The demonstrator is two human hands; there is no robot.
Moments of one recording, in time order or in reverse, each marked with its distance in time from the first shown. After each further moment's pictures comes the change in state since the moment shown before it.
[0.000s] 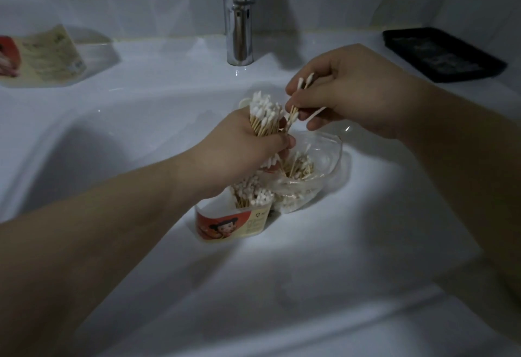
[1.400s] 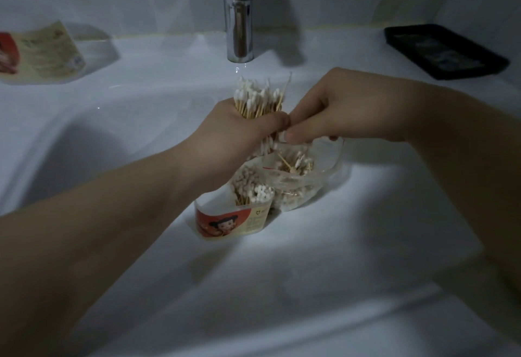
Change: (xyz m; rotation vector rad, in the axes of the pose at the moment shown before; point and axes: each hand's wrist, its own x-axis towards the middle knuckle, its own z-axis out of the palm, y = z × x) left_hand 0.002 0.000 -0.004 -0.218 0.066 -0.011; right_hand -0.005 0.001 -0.001 -0.398 -0.254 -0.017
